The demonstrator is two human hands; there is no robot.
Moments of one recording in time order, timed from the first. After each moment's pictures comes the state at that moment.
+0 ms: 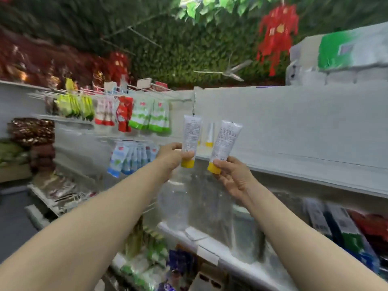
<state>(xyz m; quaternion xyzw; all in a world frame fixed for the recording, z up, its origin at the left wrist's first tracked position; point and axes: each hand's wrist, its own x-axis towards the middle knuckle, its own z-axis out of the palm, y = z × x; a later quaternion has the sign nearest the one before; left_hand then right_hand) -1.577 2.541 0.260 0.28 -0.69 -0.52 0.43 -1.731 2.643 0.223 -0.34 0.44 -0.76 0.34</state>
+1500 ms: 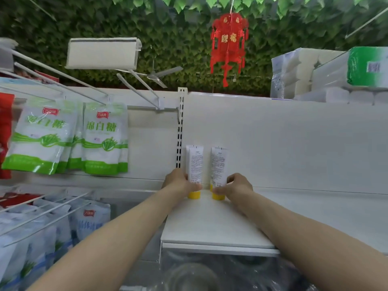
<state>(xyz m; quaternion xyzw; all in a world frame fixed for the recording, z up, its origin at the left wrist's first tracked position) -1.843 2.110 0.278 0.17 -0.86 -0.41 0.24 -1.905 2.281 0.277 -0.12 0.85 -0.52 -0.04</state>
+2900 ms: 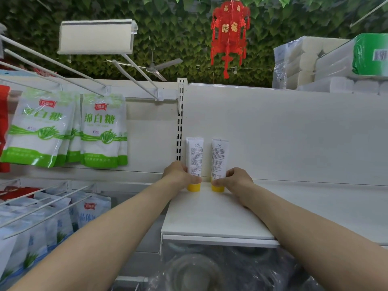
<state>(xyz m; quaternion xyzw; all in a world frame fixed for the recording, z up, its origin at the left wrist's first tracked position) -1.840 2.109 0.282 0.16 -0.86 -0.43 0.22 -1.915 2.277 0.271 -0.13 0.84 -0.53 -0.02</state>
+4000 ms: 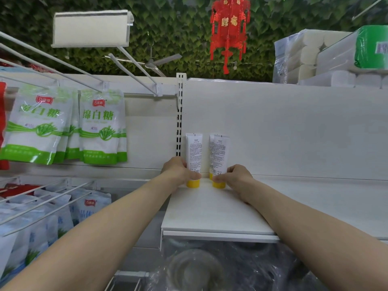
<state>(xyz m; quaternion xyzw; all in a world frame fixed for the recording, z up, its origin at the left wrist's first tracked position) -1.837 2.108 0.284 0.16 -0.86 -0.42 0.22 -1.919 2.277 0.268 -0.14 0.83 -0.54 -0.01</state>
